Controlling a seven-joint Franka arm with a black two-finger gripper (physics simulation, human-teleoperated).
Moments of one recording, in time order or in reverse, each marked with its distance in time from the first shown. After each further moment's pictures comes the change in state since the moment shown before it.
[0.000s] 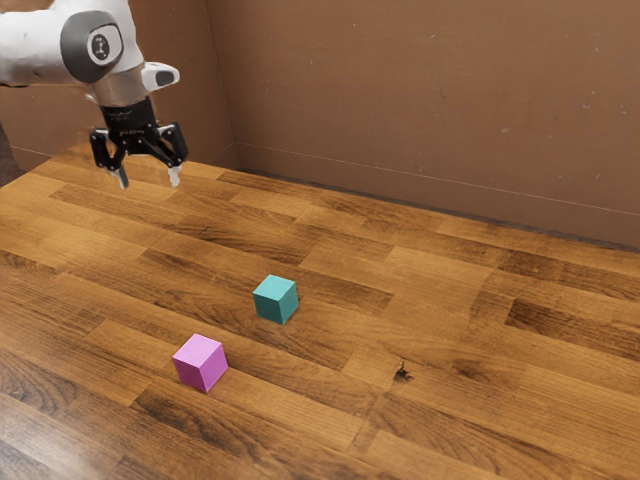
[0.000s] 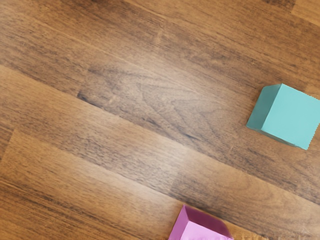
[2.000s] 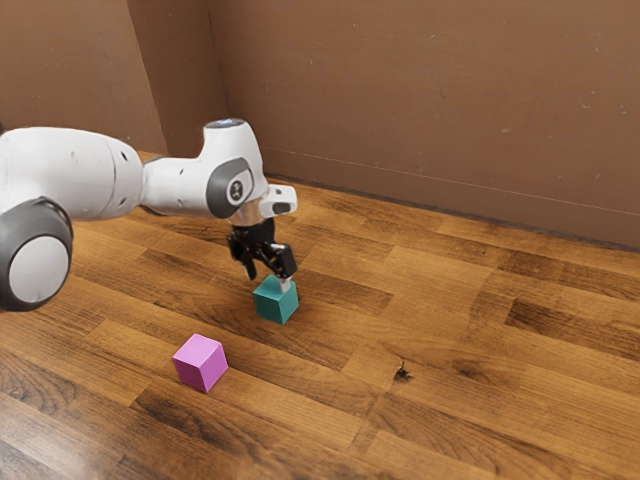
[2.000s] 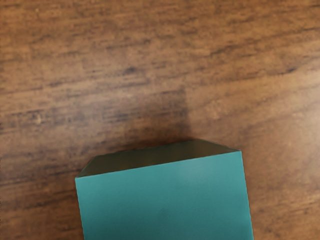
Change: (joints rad) arm 0.050 0.435 -0.297 -0.041 -0.109 0.476 0.428
